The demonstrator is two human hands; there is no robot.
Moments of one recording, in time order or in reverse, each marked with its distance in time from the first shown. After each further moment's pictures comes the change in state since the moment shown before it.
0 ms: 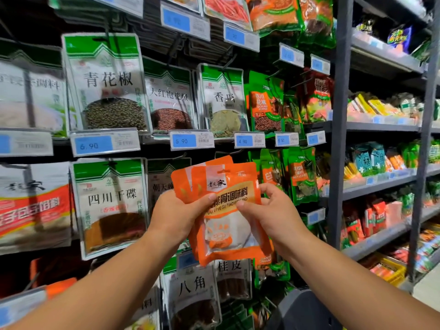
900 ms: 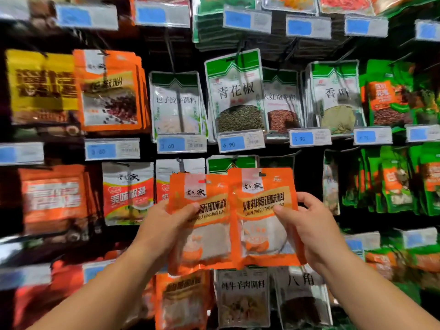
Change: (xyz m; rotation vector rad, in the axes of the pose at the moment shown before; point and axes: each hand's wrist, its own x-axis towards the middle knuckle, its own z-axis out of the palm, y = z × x) left_hand -0.082 0.036 -0.227 0.106 0.272 -0.123; right_hand -0.037 0.022 0.153 0.283 -0.144 0.086
